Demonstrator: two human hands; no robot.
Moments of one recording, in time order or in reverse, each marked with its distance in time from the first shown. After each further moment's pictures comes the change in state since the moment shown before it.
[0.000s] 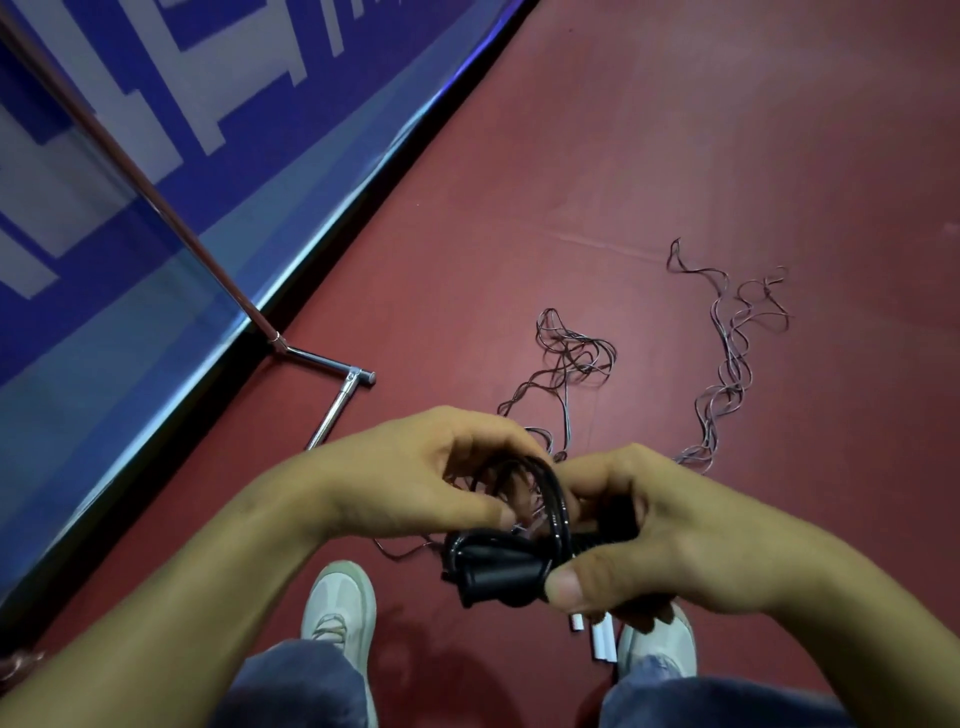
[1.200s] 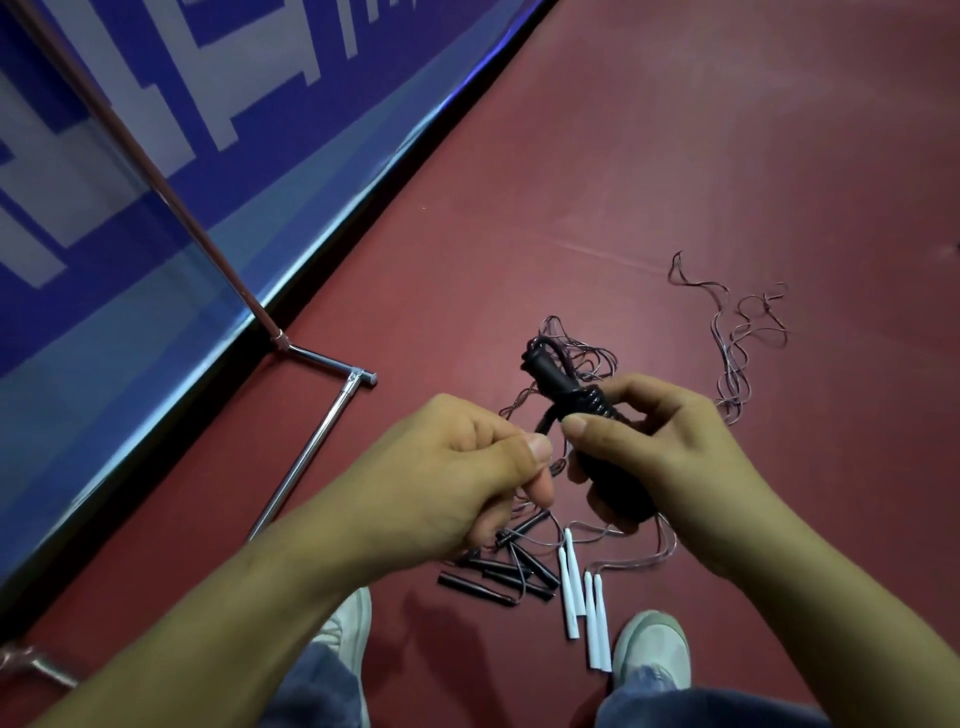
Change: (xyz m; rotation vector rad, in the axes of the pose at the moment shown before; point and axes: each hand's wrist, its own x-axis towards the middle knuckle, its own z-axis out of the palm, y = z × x) left_hand -0.014 0.017 0.020 -0.233 0.265 -0.048; right_hand 0.022 0.007 -0.008 0.286 0.614 -0.148
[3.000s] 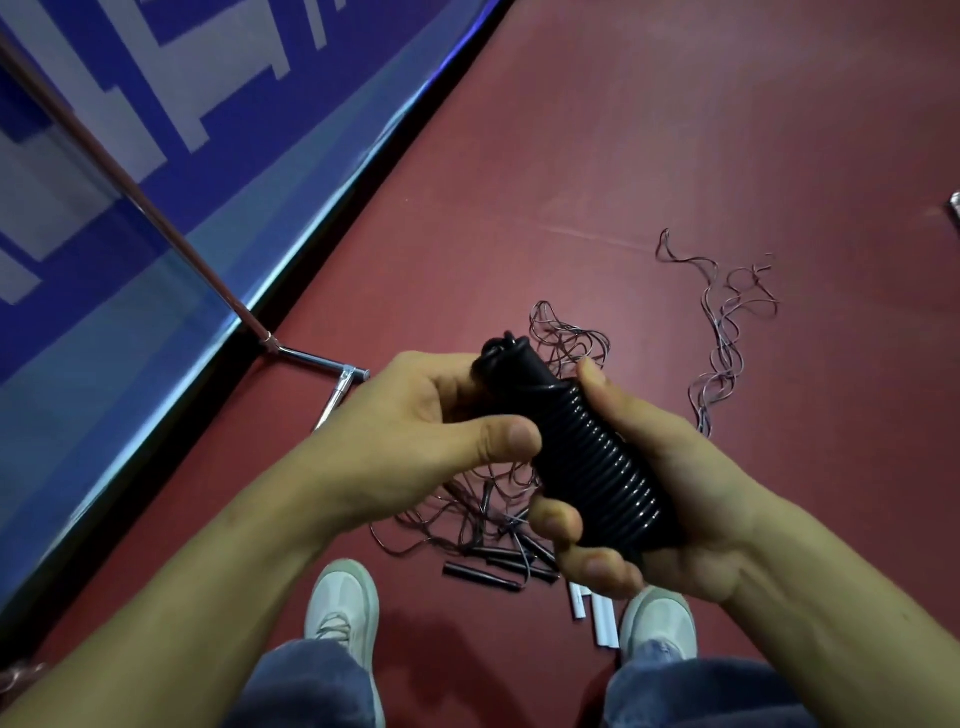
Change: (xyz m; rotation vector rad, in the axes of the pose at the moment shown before) left_hand 0.010 0.006 -0.016 0.013 -0.004 0.249; right_hand 0.001 0.002 0.019 0.344 -0.325 0.257
